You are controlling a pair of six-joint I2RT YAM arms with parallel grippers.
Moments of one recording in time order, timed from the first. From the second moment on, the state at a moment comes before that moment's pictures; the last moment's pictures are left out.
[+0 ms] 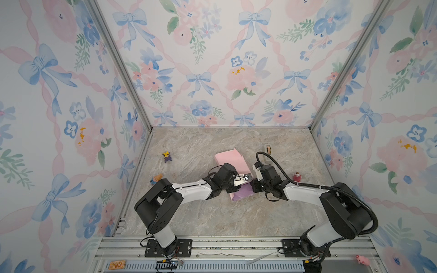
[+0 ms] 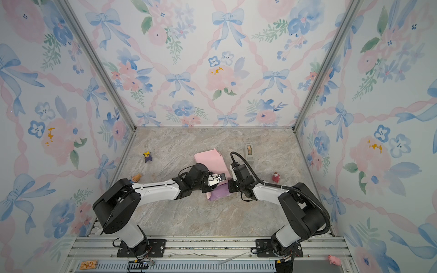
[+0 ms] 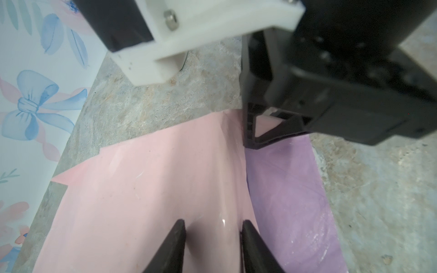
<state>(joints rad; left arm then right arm) -0.81 1.66 0.85 0.14 0.04 0.65 0.58 1.55 0.65 0.04 -0.07 0.37</state>
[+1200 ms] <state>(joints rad) -0.81 1.67 0.85 0.16 0.06 0.64 0.38 1.14 0.54 -0.14 -0.24 0.41</state>
